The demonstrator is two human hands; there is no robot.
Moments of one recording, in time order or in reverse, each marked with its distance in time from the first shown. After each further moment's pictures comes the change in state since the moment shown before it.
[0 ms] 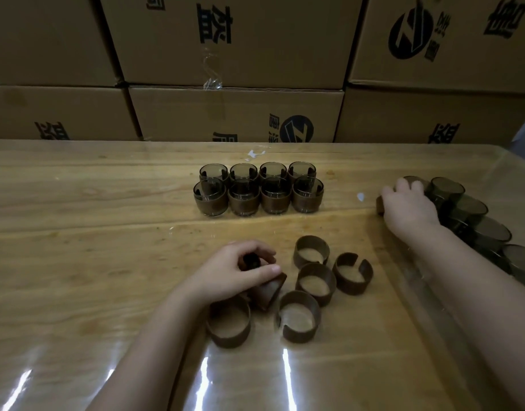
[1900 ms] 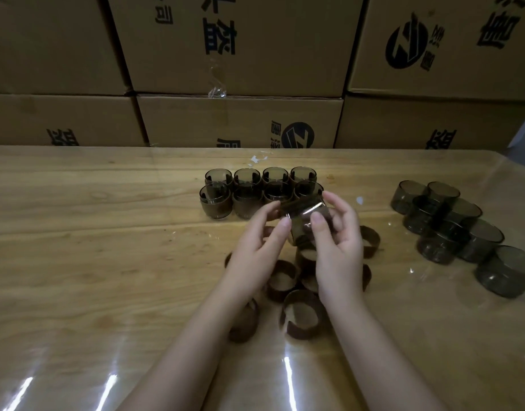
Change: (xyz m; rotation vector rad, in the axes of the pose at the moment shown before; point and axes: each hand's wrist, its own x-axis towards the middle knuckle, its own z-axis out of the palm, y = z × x) left_hand 0.007 0.053 0.031 -0.386 0.416 0.090; right_hand -0.147 -0.122 -0.073 1.904 0.287 0.000
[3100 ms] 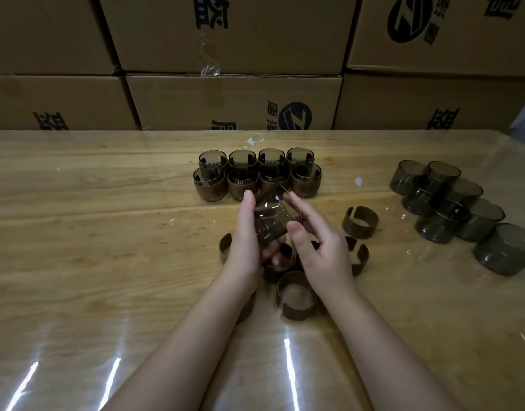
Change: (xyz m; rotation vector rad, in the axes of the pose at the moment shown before) left_hand -0.007 -0.006 0.016 -0.554 0.071 -0.245; right_hand -0.010 0.028 -0.018 -0.399 -0.316 -0.177
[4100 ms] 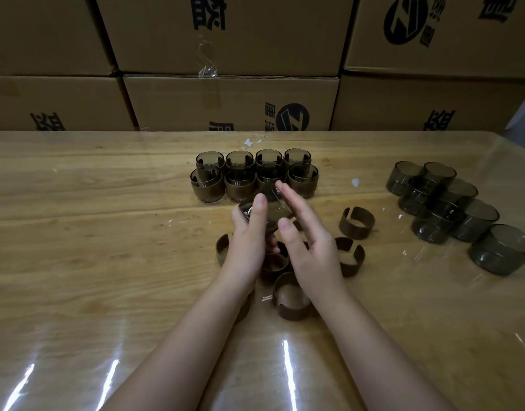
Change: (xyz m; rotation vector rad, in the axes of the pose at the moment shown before) left_hand 0.013 -0.012 -0.008 0.261 0.125 0.050; right_hand 0.002 -0.017 0.006 0.231 -0.047 -0.002
